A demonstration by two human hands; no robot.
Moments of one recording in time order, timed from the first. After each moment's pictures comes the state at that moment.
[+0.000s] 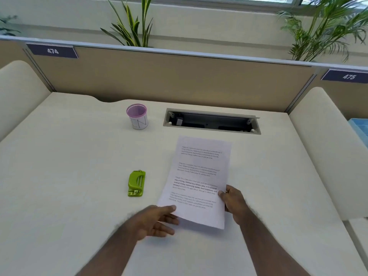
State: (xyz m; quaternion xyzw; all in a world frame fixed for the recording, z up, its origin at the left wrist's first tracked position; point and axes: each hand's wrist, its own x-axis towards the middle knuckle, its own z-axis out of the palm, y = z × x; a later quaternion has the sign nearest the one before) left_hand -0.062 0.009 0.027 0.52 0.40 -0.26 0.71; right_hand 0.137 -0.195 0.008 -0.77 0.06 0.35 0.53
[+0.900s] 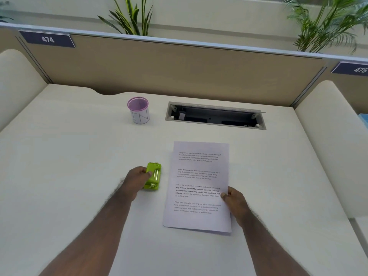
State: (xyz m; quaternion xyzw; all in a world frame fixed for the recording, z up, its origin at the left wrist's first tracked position) left_hand -0.017 0.103 0.004 0.63 0.50 0.04 0.60; right_hand 0.132 -0.198 -0.022 -0.83 0.00 0.33 0.46
